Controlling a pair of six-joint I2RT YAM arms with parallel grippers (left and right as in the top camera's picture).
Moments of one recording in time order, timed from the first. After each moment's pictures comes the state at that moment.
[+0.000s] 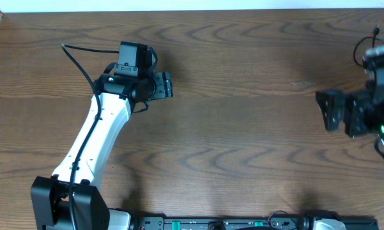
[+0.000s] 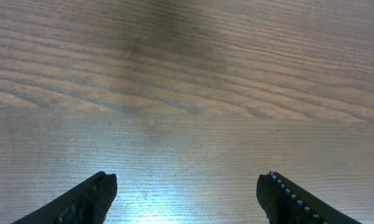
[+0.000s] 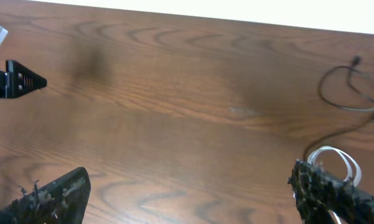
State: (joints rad) left arm -0.18 1.57 1.25 -0.73 0.14 -0.31; right arm -0.05 1.12 1.81 -1.41 -0.23 -0.12
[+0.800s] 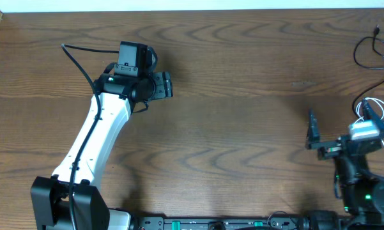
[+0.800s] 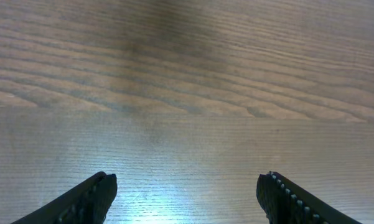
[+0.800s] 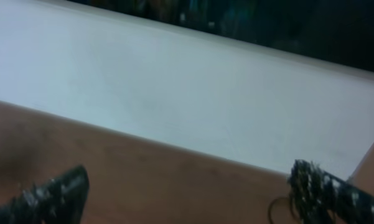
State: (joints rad) left arm -0.18 1.57 1.25 -0.73 0.14 -0.31; right arm -0.01 0.30 0.50 -0.11 -0.14 -0.19
